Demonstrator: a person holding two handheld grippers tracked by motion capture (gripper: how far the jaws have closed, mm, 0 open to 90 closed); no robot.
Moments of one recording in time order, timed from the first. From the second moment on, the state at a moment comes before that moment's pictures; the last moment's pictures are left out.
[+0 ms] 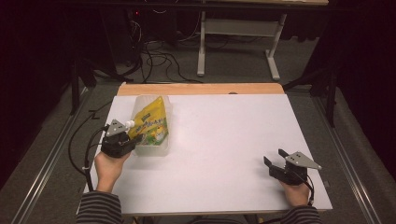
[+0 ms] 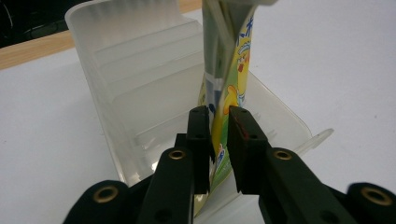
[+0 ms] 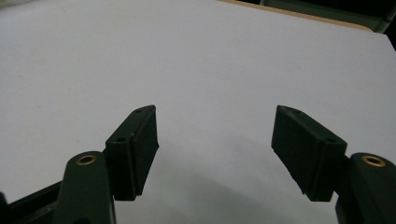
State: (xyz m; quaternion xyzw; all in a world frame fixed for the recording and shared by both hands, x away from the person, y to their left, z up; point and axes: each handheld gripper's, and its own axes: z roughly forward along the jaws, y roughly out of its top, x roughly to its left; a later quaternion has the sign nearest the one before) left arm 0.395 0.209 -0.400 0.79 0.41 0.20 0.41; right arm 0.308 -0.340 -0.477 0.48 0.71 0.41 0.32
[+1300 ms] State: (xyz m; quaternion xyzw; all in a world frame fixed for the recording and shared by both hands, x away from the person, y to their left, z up) left arm 0.344 0.225 -0.392 0.72 0.47 0.24 0.45; right arm 0.307 -0.340 -0.477 0.48 0.71 0.41 0.32
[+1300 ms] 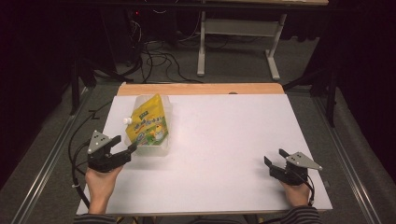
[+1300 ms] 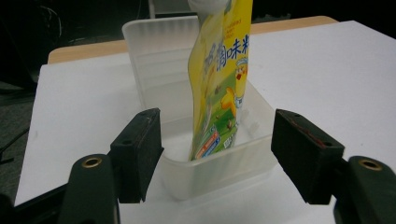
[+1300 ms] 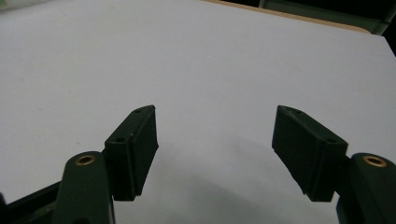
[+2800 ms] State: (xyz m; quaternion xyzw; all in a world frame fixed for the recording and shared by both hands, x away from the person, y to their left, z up) left arm 0.304 0.186 -0.406 0.71 0.45 0.23 0.48; right arm 0.307 -0.340 -0.477 0.47 0.71 0.41 0.32
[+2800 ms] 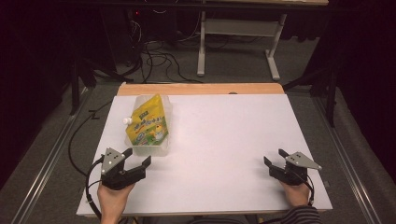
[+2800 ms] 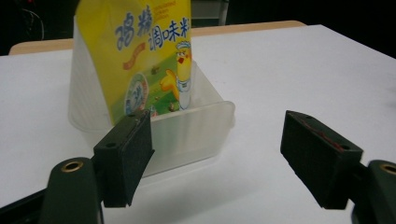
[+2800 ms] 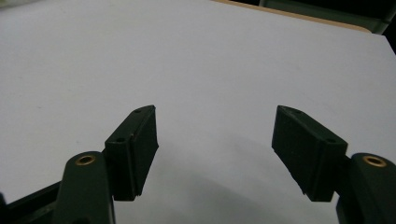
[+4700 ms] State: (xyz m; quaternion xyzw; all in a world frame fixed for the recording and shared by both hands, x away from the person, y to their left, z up) left arm 0.336 0.087 -0.438 0.77 0.39 0.16 0.47; right arm 0.306 -0.340 -0.477 0.48 0.71 0.41 0.32
